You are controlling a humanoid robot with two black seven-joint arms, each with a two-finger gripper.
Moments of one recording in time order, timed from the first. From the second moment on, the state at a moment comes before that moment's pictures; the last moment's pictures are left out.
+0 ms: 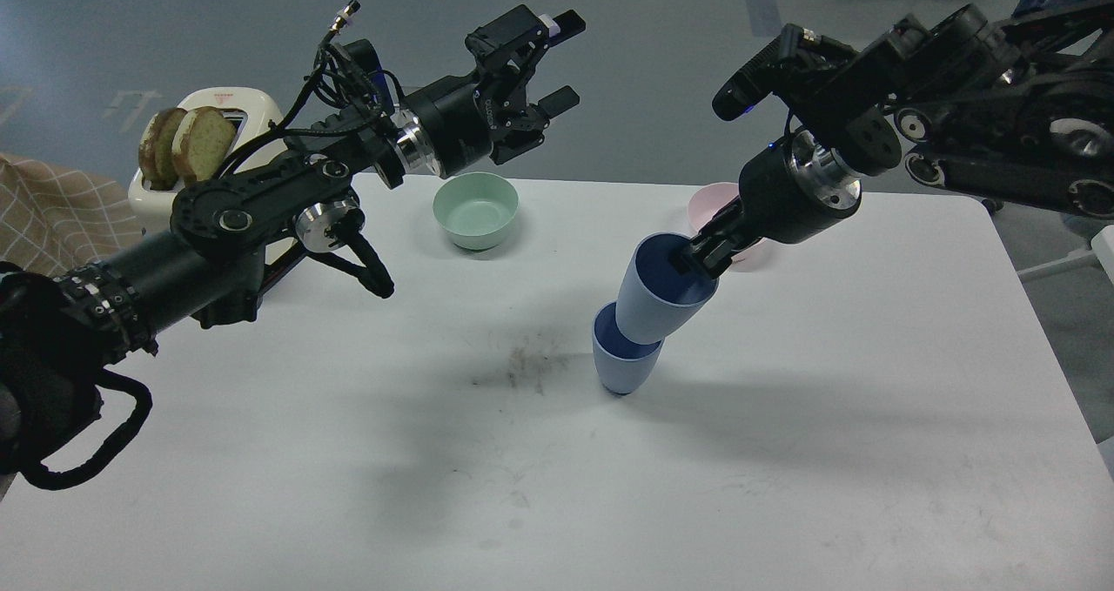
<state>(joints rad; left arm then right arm) -1.06 0.30 -0.34 -0.83 0.51 -0.37 -0.49 1.93 -0.31 -0.77 1.21 -1.09 0.47 0.49</state>
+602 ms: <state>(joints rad) -1.06 0.30 -0.35 -0.83 0.51 -0.37 -0.49 1.91 -0.24 -0.81 1.17 -1.04 0.43 0.49</state>
